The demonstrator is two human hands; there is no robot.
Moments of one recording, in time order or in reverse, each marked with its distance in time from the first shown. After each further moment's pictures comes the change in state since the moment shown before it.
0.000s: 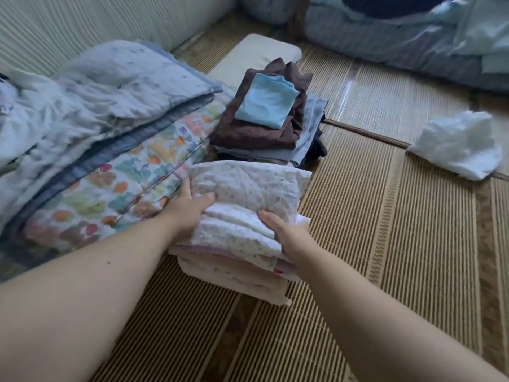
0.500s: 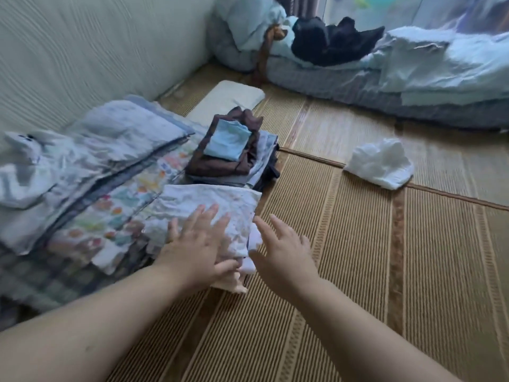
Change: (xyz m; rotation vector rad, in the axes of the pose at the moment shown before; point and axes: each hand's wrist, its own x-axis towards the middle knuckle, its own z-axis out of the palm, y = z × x) left_hand -0.172 0.073 0.048 1.022 0.070 0.508; right_hand -0.146 -0.007 -0.083 -1.100 0.204 -0.780
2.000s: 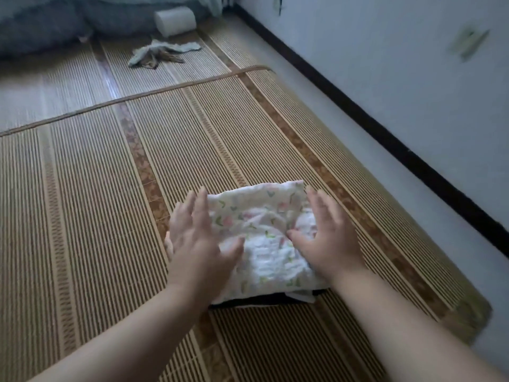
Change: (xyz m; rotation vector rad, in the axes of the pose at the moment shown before) left_hand -0.170 0.788 0.171 -0.584 0.004 0.613; right_hand -0.623 0.581 -0.153 -0.027 0.688 0.903
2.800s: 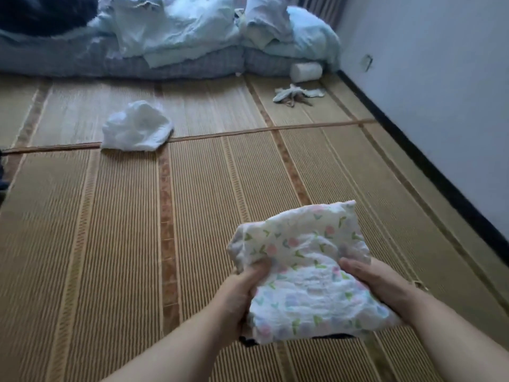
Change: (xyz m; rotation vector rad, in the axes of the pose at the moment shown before) left_hand -0.100 -0.198 -0.243 -1.446 -0.578 -0.676; right_hand -0.087 -0.295 0.015 1.015 -0.776 0.440
